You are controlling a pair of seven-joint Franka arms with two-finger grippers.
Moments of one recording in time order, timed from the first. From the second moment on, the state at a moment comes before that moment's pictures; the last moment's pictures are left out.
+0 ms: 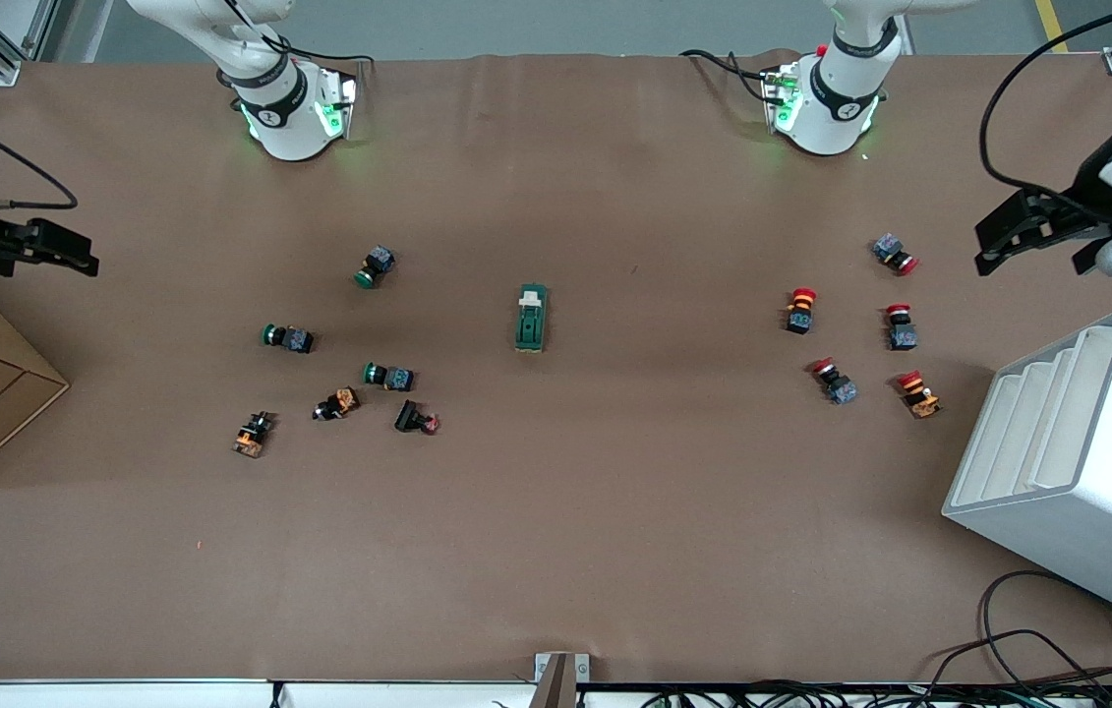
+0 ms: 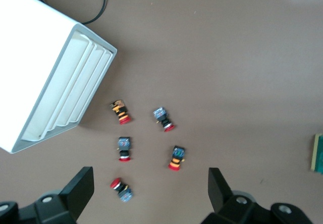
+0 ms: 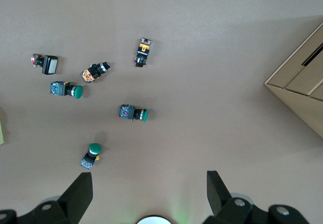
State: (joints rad) left arm 0.00 0.05 -0.13 -1.42 0.03 1.52 -0.09; right arm -0.02 0.03 -0.01 -1.56 -0.02 1.46 -0.03
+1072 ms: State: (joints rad) left arm -0.01 -0.10 -0.13 -1.55 -0.02 1.44 0.00; right arm -0.02 -0.11 -0.01 -1.58 -0.02 1.40 -0.03
